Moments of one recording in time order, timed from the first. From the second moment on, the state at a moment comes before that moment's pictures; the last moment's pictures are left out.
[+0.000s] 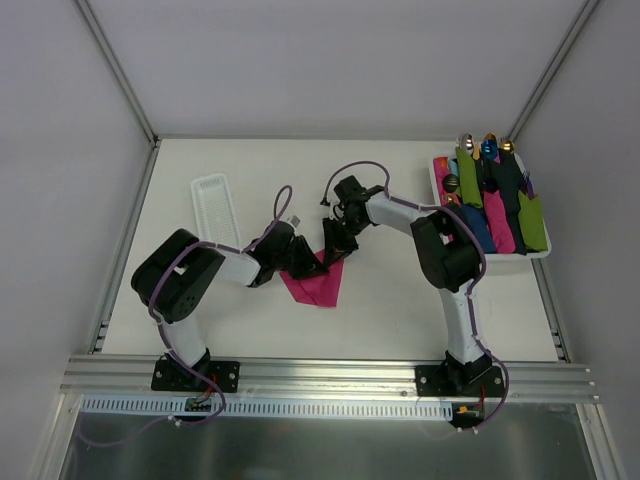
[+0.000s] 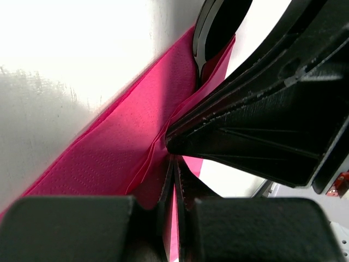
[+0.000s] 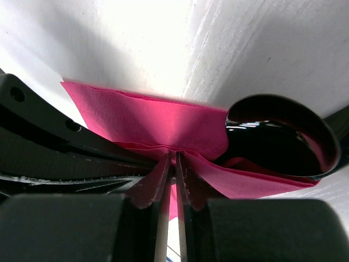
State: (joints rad) left arm -0.61 1.78 0.68 0.39 0.34 -1.02; right arm 0.59 2.17 1.54 -0.69 -0.54 0.32
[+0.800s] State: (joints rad) left arm -0.66 1.59 0.45 0.43 0.34 -1.02; right arm 0.59 2.18 1.57 -0.72 -0.54 0.33
